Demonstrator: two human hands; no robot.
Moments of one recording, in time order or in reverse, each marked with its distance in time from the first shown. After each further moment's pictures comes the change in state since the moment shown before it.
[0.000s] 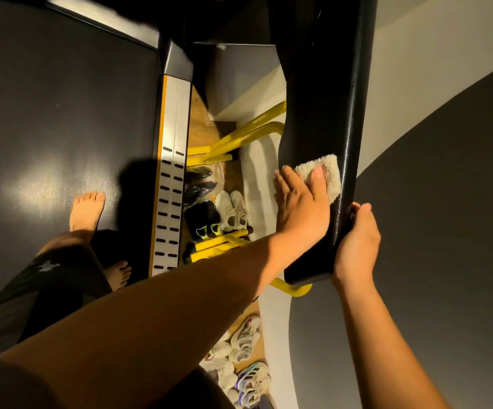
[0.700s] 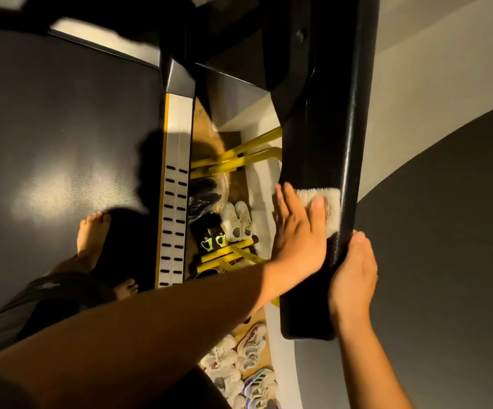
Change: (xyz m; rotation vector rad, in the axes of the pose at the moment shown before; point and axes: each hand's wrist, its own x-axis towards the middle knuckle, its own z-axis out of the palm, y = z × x) left_hand 0.042 0.038 -0.017 0.071 0.052 0.037; right_hand 0.023 -0.052 0.017 -0.155 -0.012 -0.090
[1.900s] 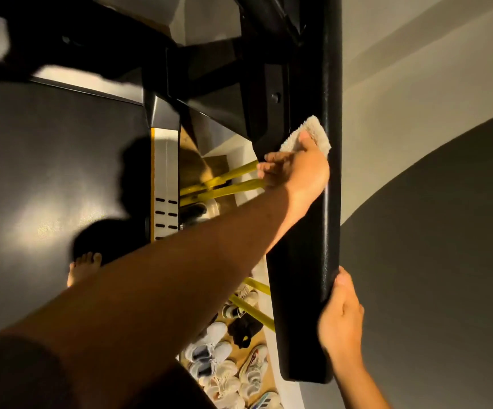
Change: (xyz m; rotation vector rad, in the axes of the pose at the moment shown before) left_hand 0.098 0.136 -0.067 0.356 -0.001 0.052; right_hand 0.001 -0.021 -0.003 -0.173 -0.132 0.017
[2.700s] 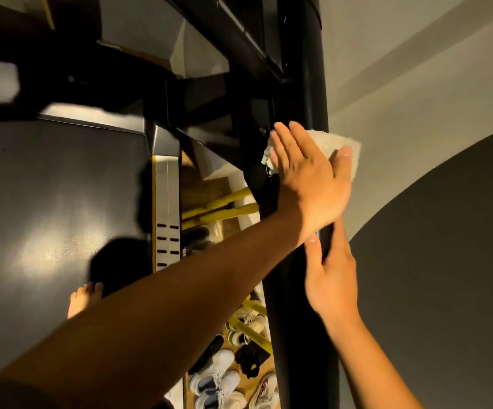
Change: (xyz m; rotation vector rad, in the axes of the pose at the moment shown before) left_hand 0.015 0.032 0.003 -0.079 0.226 0.243; right_hand 0.078 -0.067 0.009 -0.040 0.011 -0.342
